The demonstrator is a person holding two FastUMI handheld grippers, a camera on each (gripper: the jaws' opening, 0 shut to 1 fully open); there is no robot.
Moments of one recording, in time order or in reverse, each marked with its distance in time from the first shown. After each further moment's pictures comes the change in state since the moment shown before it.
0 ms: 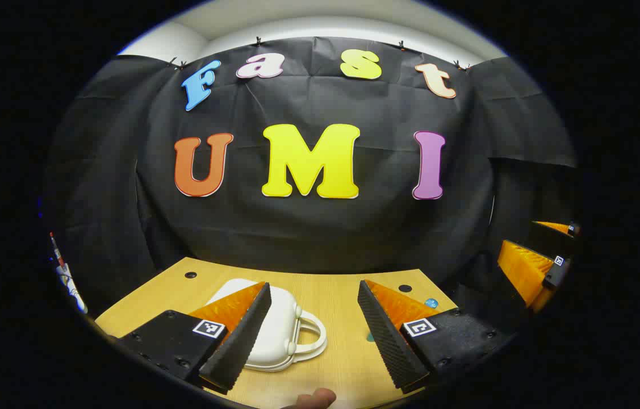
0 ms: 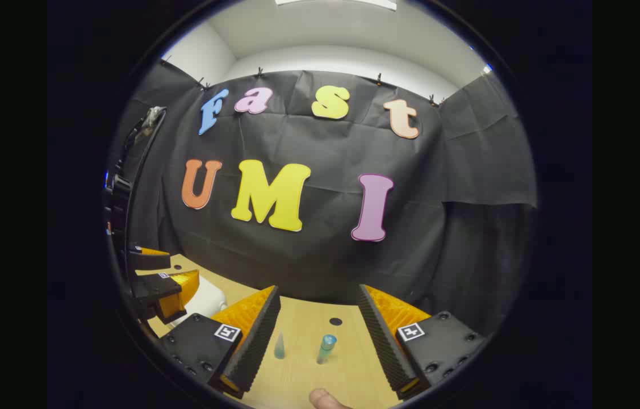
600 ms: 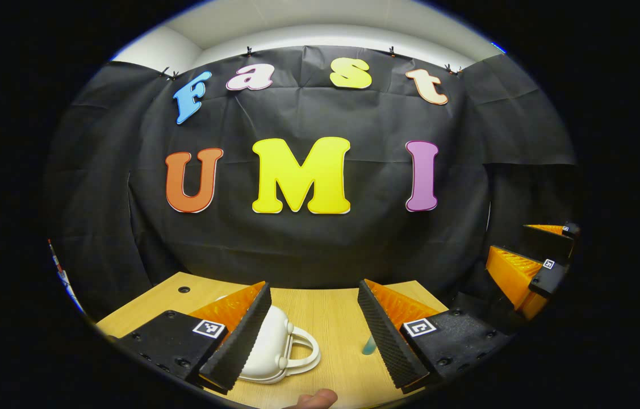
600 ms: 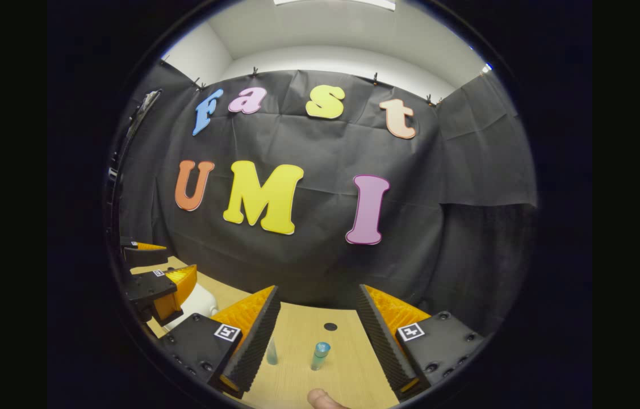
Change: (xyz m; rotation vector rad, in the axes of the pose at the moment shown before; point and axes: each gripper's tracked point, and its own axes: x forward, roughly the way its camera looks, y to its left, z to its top) left arm 0.015 -0.014 0.021 0.023 -0.076 -0.023; right arm 0.024 -0.012 0.004 0.007 -0.011 -0.028
